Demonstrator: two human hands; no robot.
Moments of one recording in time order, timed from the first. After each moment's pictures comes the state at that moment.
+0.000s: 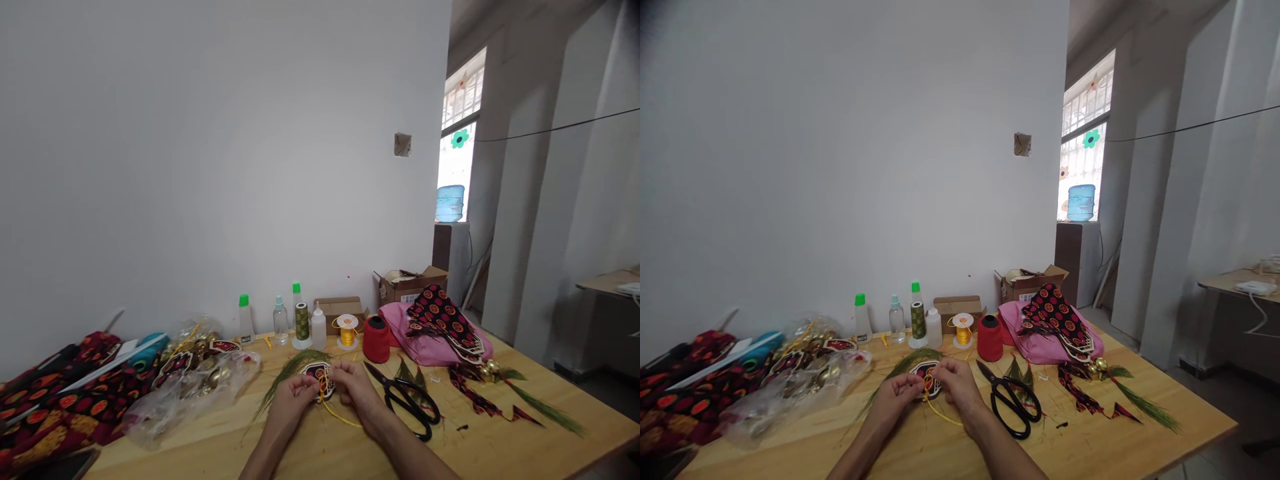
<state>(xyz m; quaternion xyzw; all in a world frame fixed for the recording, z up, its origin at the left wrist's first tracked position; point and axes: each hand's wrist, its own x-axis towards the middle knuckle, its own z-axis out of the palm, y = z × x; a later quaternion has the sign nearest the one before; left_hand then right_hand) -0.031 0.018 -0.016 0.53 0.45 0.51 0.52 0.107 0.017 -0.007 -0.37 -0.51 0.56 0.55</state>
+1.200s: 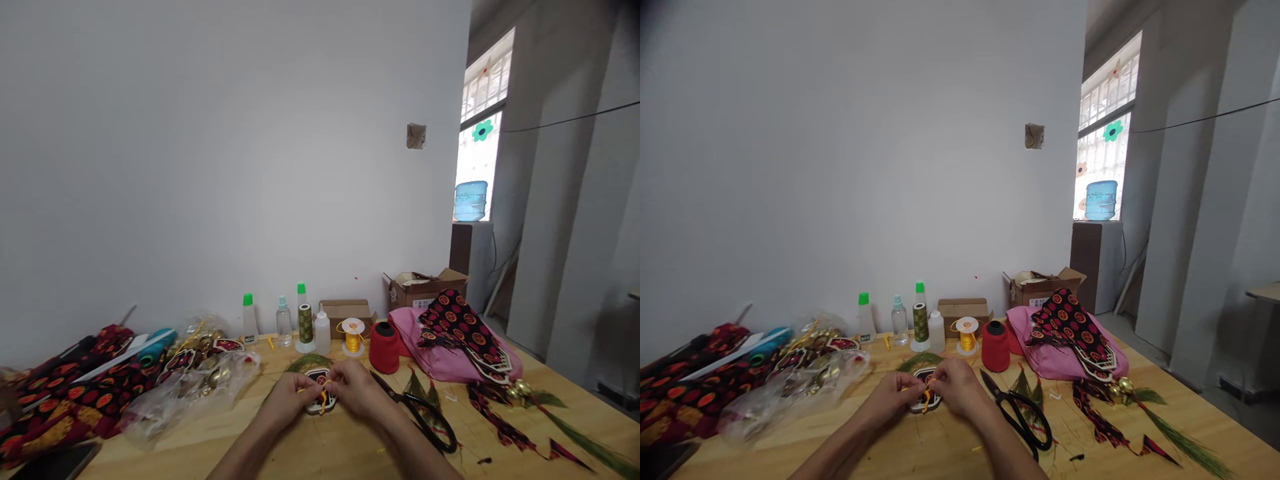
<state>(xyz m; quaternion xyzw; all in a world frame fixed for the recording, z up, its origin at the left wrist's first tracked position) -0.035 0.035 -0.009 0.65 0.49 0.36 0.46 0.122 0.040 0.004 -0.48 -0.78 0.24 0.32</state>
